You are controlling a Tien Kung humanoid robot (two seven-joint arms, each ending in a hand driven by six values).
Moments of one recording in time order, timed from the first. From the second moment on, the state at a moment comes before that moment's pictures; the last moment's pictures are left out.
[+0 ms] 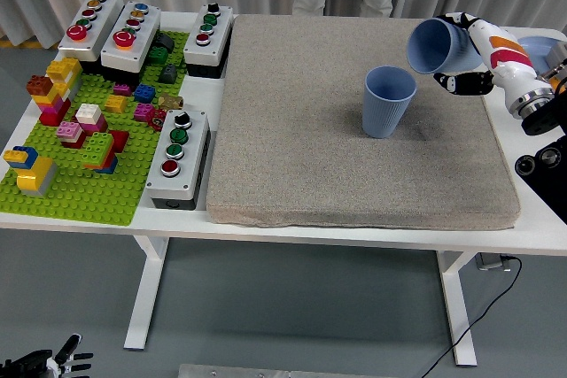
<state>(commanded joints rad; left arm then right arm) -0.21 0.13 -0.84 -0.18 0.58 0.03 0.15 0.80 -0.34 0.76 0.95 -1.50 -0.33 0.06</state>
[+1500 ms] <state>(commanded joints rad) -0.20 0.12 -0.83 -0.18 0.58 0.02 0.15 0.63 -0.29 1.02 0.97 -0.56 -0.18 -0.04</state>
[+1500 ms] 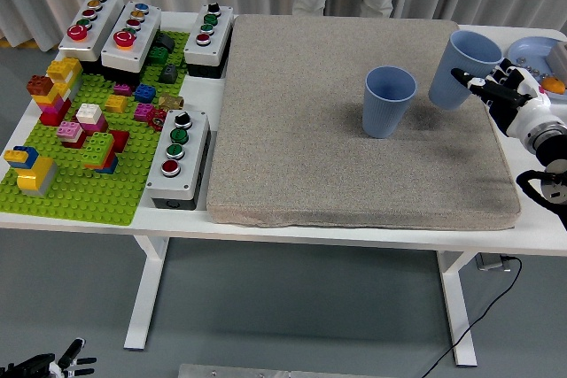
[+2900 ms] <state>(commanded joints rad) -0.20 0.12 -0.82 -0.18 0.58 0.02 0.15 0.59 -0.22 0.93 0.83 -0.72 -0.21 0.16</state>
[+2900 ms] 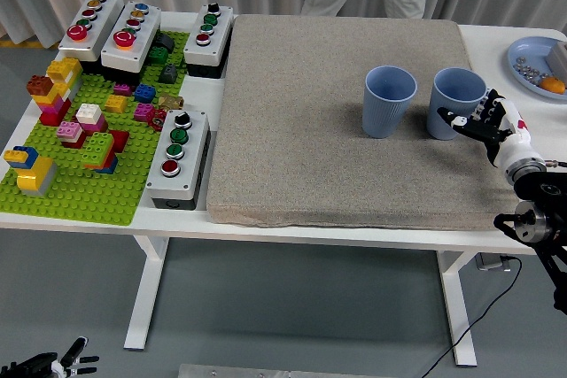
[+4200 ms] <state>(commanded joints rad) -0.20 0.11 -0.82 -0.18 0.58 0.02 0.15 0.60 -0.23 0.96 0.83 -0.80 -0.10 0.08</state>
